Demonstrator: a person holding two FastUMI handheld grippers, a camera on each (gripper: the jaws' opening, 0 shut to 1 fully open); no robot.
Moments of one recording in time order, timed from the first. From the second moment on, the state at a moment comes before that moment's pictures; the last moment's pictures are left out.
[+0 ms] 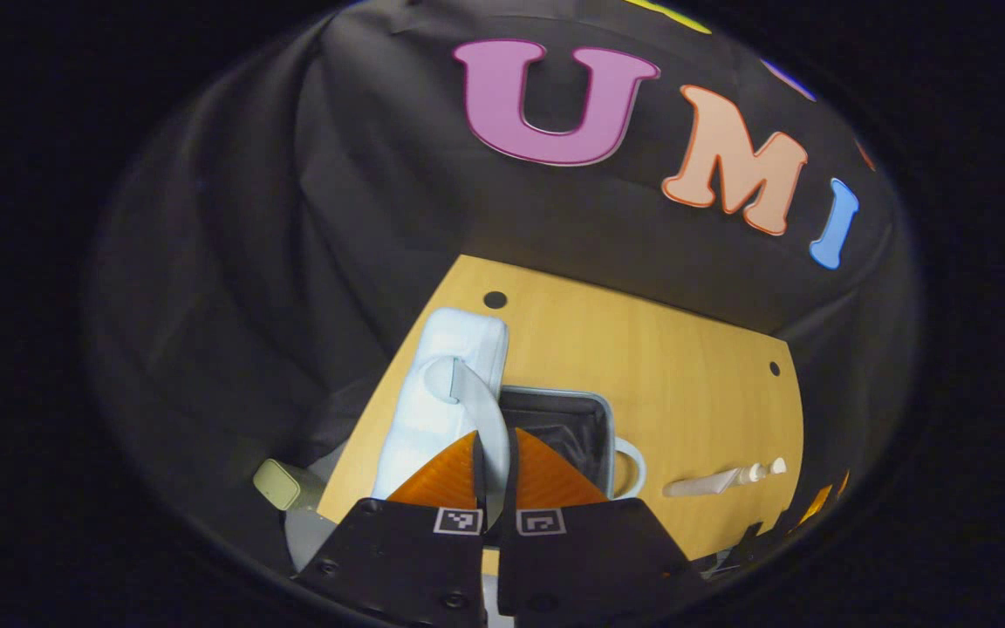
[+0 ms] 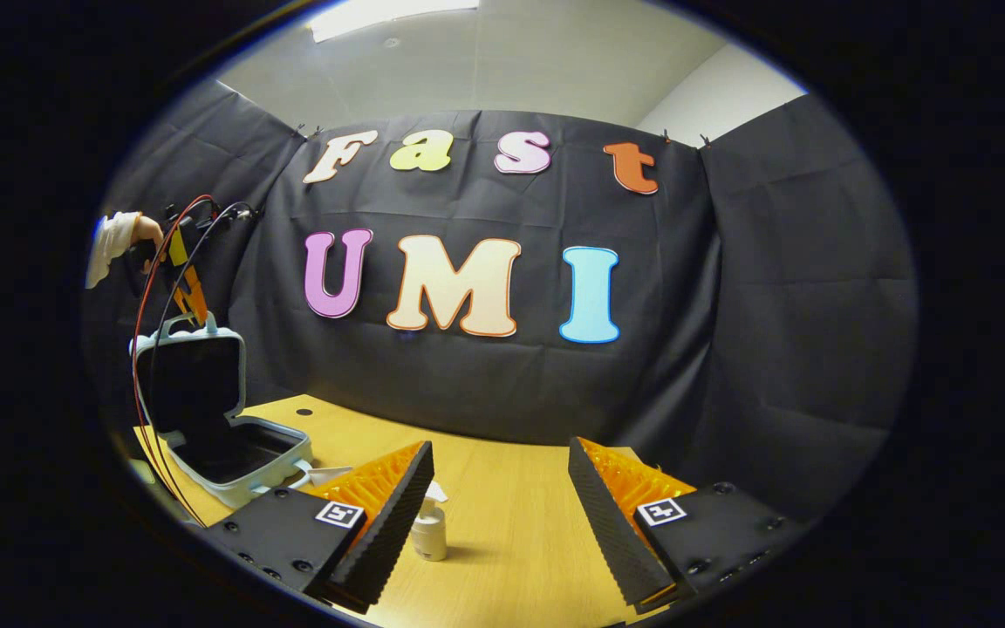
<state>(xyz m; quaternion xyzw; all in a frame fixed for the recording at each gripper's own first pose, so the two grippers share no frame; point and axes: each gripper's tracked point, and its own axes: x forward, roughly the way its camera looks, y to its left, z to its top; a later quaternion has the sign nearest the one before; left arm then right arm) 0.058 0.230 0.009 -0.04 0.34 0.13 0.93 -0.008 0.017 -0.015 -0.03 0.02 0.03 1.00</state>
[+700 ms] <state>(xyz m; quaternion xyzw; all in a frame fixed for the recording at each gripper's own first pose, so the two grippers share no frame) 0.023 0.372 -0.023 -0.08 0.32 0.18 0.93 -0.021 0.059 -0.001 -0.04 0.01 0.02 1.00</state>
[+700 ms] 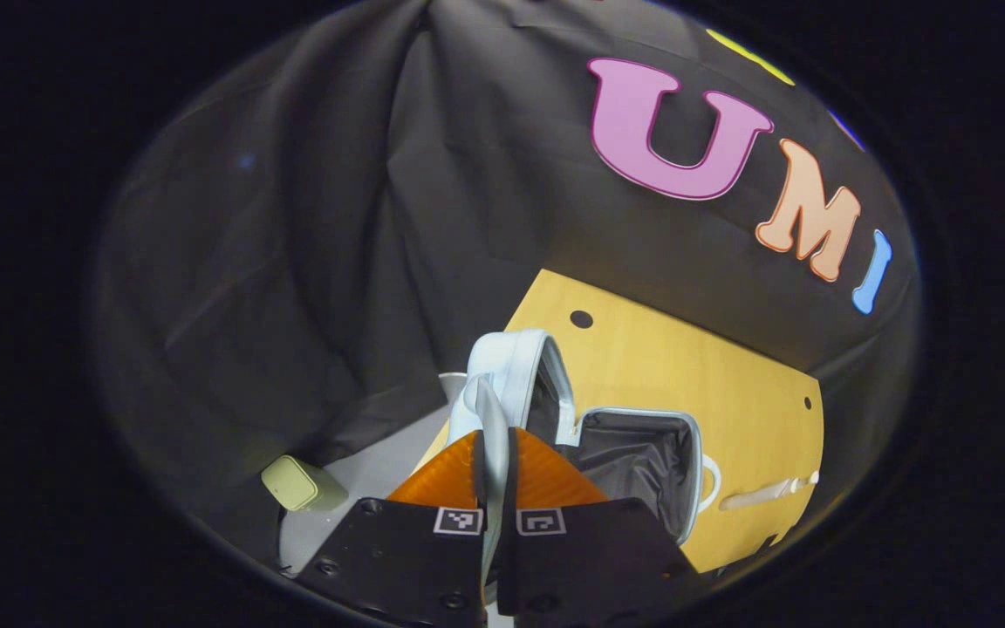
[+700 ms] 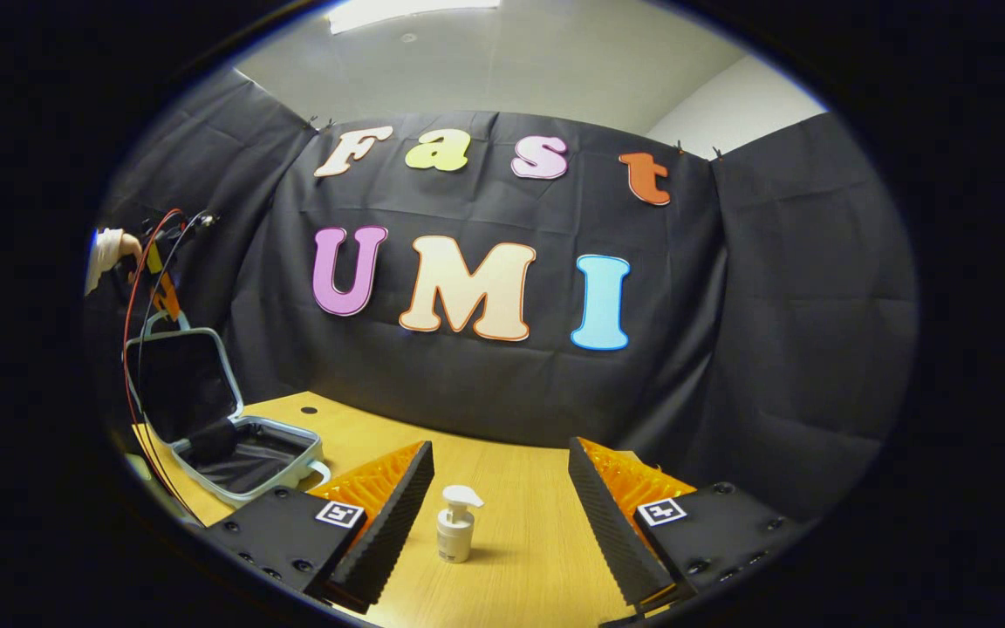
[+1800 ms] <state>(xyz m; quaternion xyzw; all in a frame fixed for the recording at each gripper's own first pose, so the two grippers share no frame) -0.041 0.471 -0.224 -0.17 0.40 0.22 0.87 -0.017 0.110 -0.009 -0.06 0.04 0.02 1.00</state>
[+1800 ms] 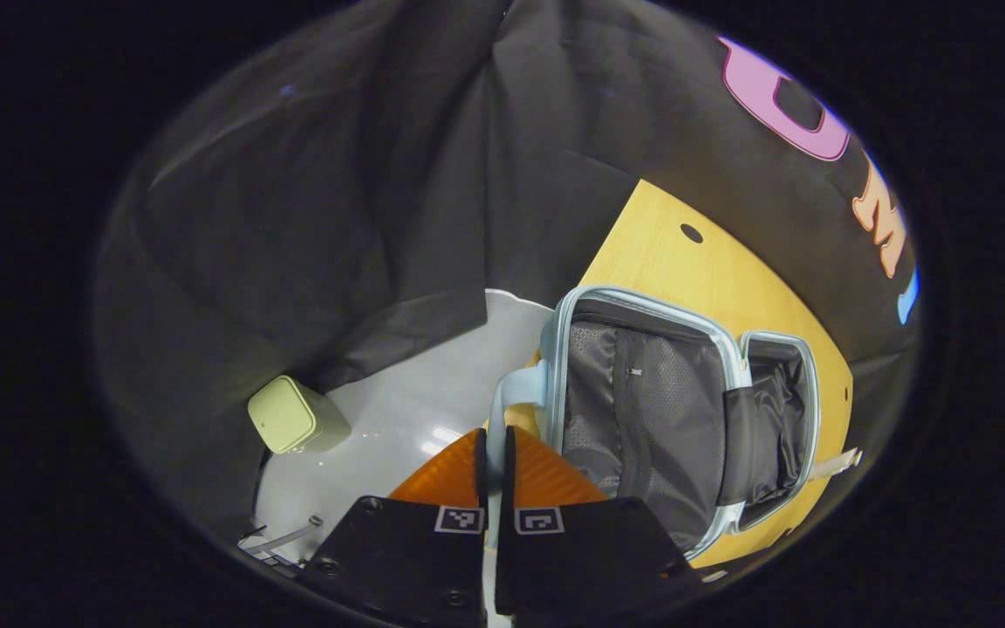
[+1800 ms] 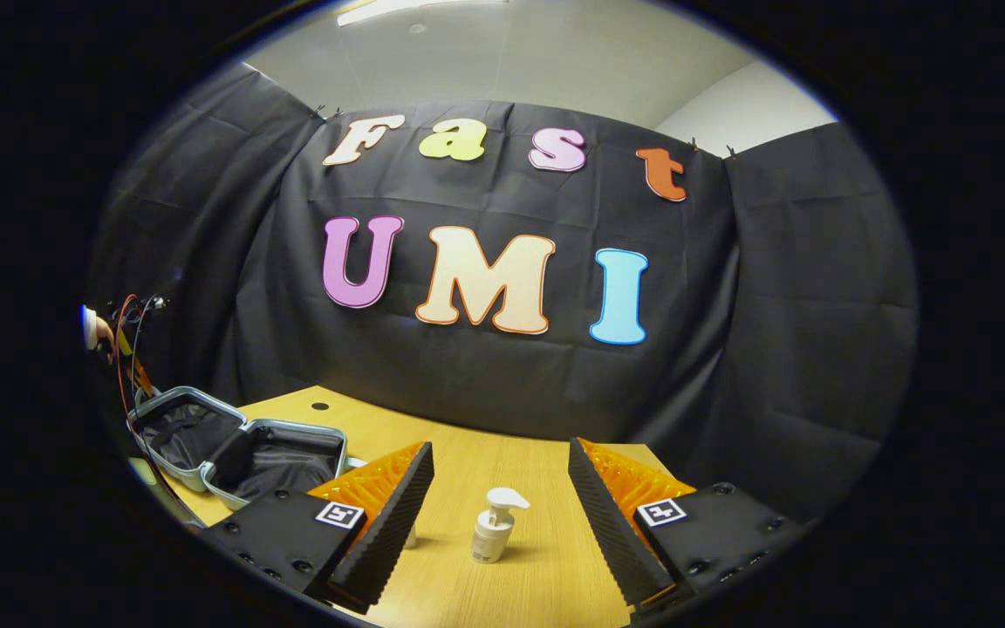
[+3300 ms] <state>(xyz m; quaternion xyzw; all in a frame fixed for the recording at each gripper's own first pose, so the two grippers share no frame) 0.021 0.011 -0.118 -0.09 0.23 -0.12 0.96 0.019 0.080 -0.121 -0.01 0.15 0.10 0.98</state>
